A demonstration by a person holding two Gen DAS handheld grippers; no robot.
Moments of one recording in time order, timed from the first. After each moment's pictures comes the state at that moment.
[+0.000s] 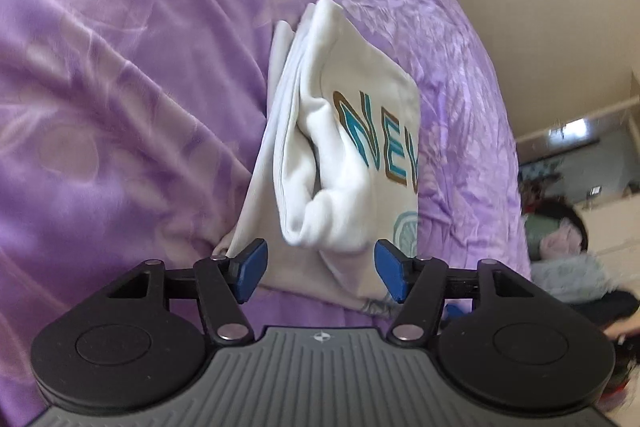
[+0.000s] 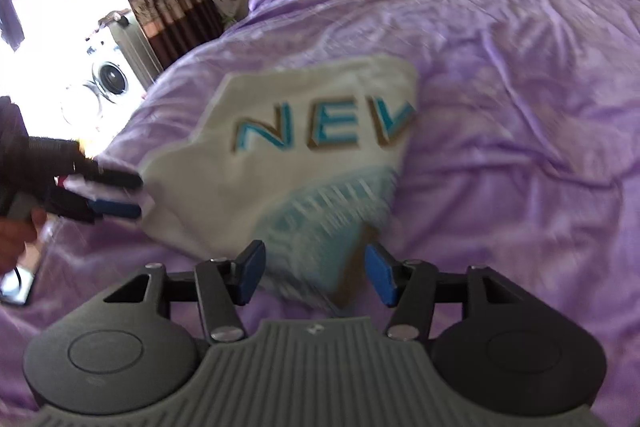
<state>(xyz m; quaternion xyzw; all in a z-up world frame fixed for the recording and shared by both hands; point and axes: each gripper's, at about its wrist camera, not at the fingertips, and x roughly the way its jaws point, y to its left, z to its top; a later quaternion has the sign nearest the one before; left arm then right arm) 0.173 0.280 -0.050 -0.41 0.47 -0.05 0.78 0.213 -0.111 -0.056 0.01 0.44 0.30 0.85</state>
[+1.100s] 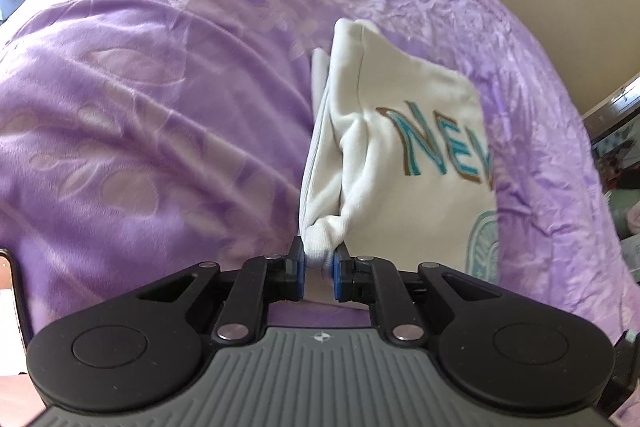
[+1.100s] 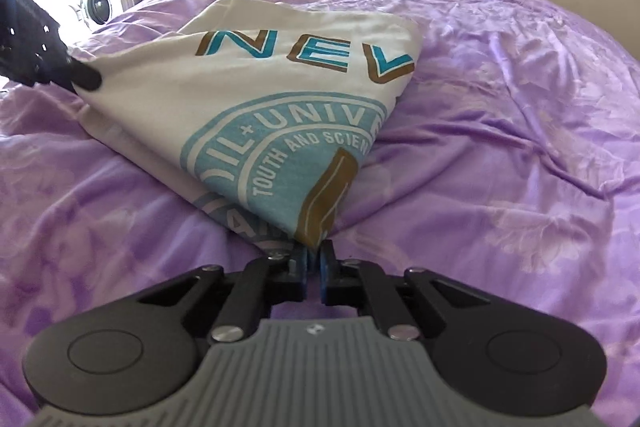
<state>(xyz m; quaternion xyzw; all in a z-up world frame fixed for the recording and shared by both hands) 0.161 0.259 -0.037 -0.26 0.49 0.04 0.83 0.192 -0.082 -0.120 -0.13 0.41 0.29 0.85</state>
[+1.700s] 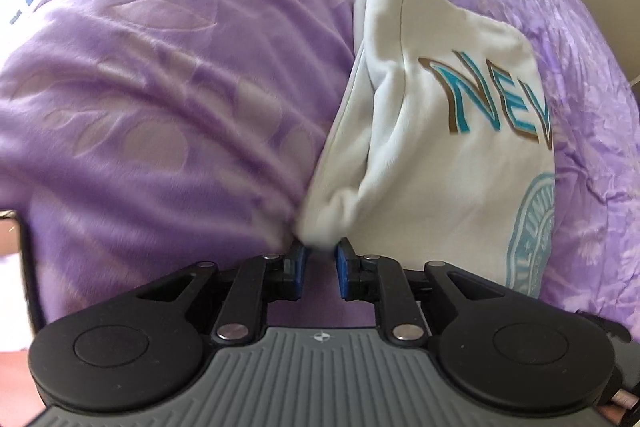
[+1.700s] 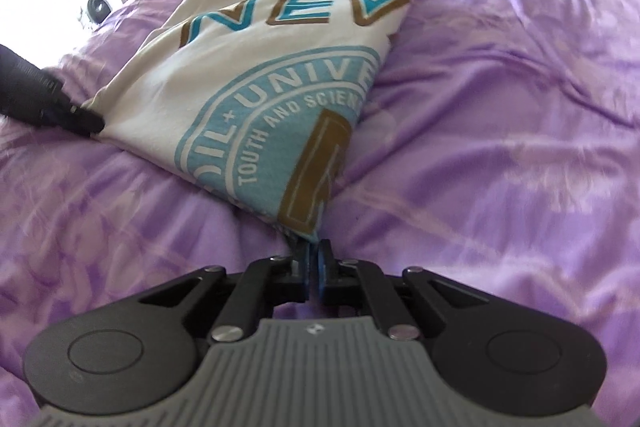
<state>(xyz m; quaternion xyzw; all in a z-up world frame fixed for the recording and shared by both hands) 0.158 0.249 -0.056 -0.21 0.56 0.09 0.80 0.206 -0.099 -0.139 -0.06 0.48 0.30 0.82</state>
